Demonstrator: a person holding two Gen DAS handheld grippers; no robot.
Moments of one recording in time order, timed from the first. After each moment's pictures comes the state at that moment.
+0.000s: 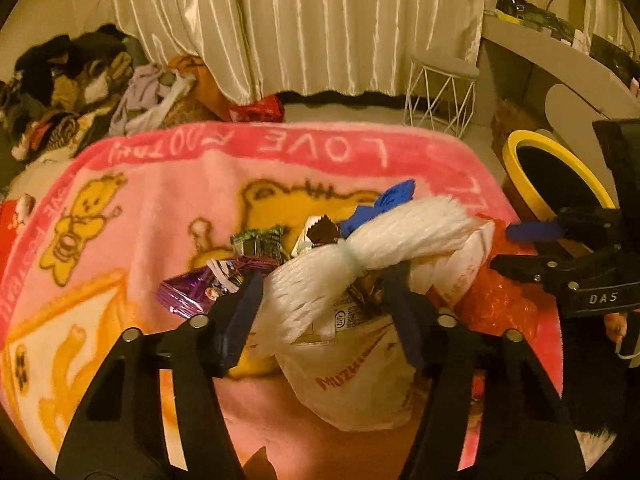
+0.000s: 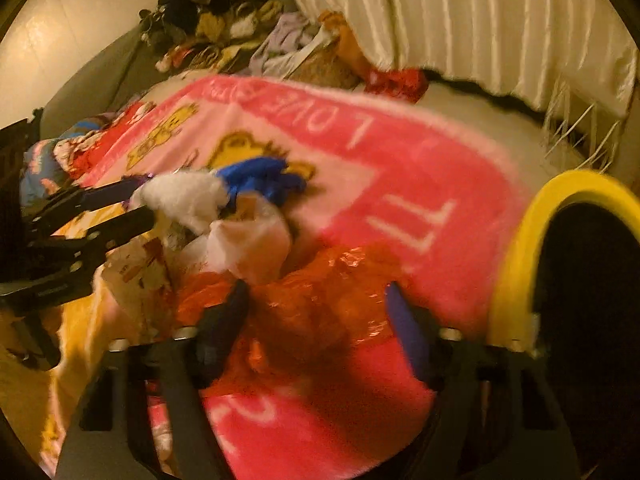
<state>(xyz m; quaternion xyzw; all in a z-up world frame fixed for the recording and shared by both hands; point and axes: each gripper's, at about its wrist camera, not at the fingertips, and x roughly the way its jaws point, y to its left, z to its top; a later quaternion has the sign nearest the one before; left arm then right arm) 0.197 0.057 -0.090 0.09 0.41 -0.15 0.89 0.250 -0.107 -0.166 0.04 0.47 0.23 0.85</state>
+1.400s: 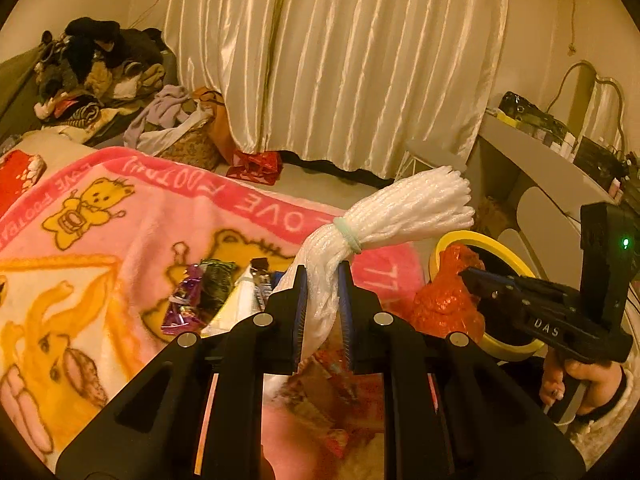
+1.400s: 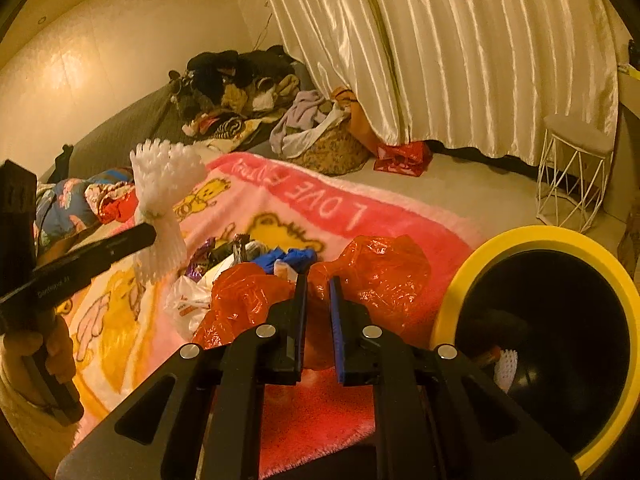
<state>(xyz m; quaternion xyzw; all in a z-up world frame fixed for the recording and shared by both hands) 0.123 0.027 -0.020 -0.04 0.31 -0.14 0.94 0.184 -0.169 -0.088 0.07 0.31 0.23 0.92</state>
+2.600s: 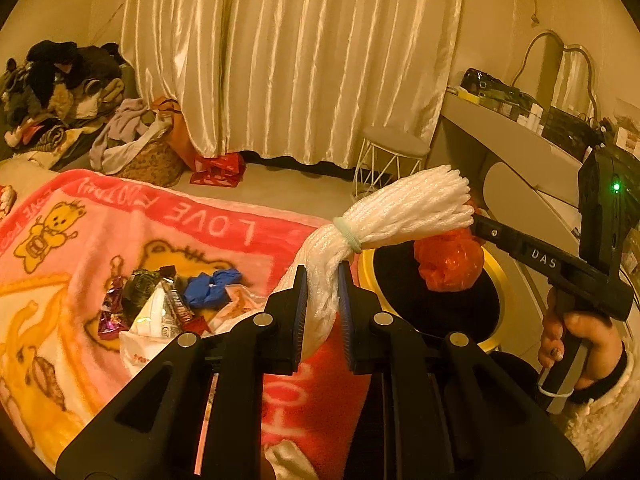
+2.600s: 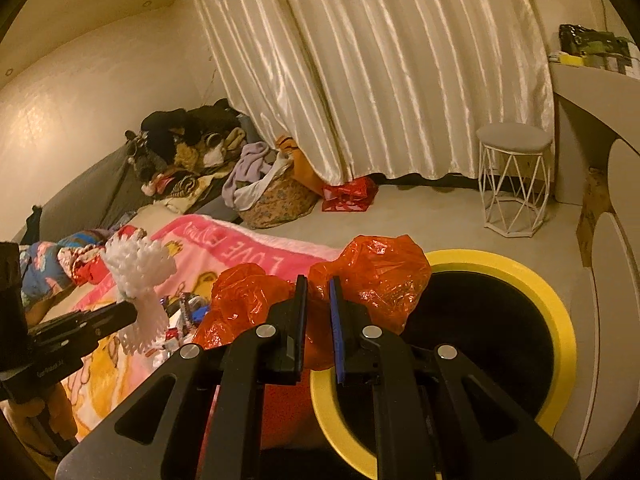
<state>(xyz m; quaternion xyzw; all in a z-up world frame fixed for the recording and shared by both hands) 0.115 -0.056 -0.013 0.00 0.31 -0.19 0.93 0.166 -0.273 -0.070 0.13 0.26 0.14 0.95</state>
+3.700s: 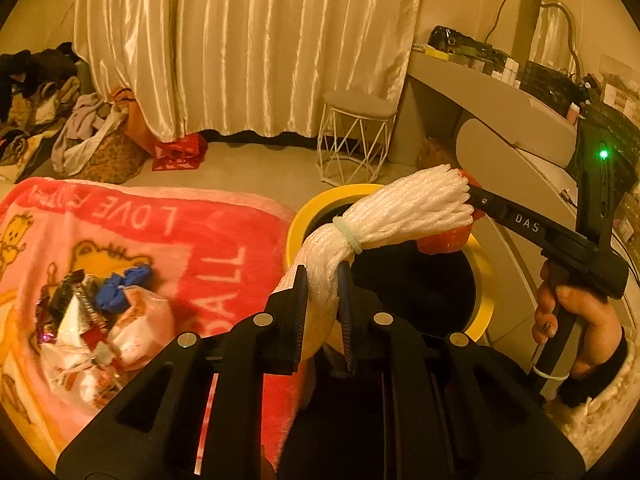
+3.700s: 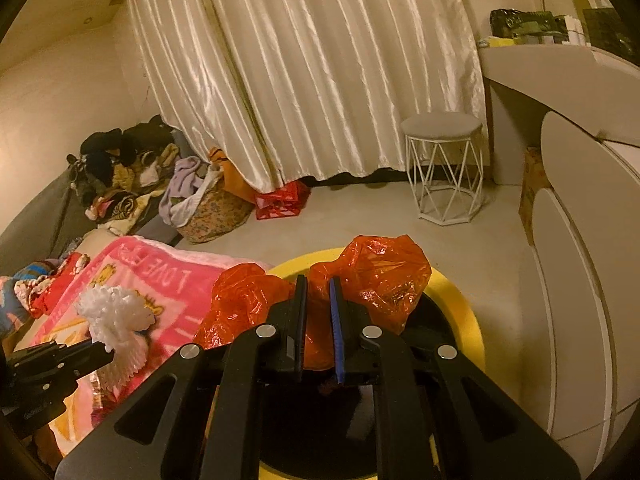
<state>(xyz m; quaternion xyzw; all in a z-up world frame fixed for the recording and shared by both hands) 0.139 -0.146 -0.046 0.04 0.36 -0.24 0.90 0.171 -0.354 -0.105 0.15 0.28 0.03 0.95</state>
